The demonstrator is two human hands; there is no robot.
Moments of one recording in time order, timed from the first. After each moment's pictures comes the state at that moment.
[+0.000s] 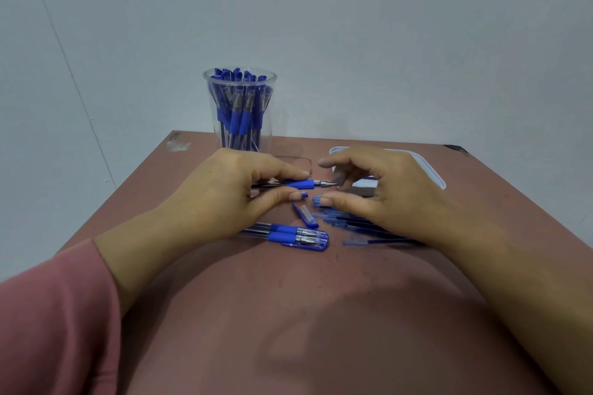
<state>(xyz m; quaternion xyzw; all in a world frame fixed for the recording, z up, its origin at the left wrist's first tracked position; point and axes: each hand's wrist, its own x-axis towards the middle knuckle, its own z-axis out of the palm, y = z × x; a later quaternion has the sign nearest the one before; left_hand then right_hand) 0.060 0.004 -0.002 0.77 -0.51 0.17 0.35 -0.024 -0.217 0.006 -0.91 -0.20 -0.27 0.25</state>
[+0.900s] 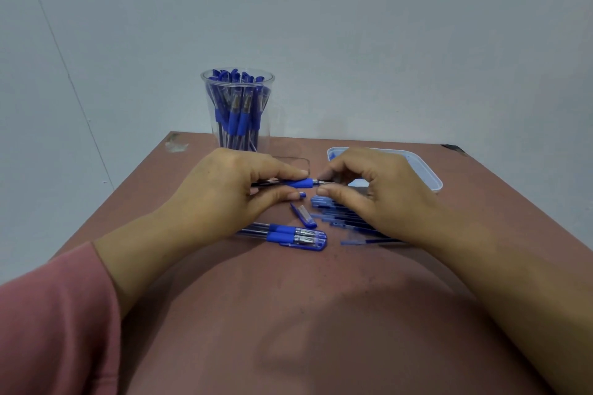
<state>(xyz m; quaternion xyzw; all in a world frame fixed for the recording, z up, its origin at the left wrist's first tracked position) 0.060 0.003 -0.003 0.75 -0.52 0.21 0.35 -0.022 -0.210 0.003 -0.90 -0.21 -0.28 0.25</state>
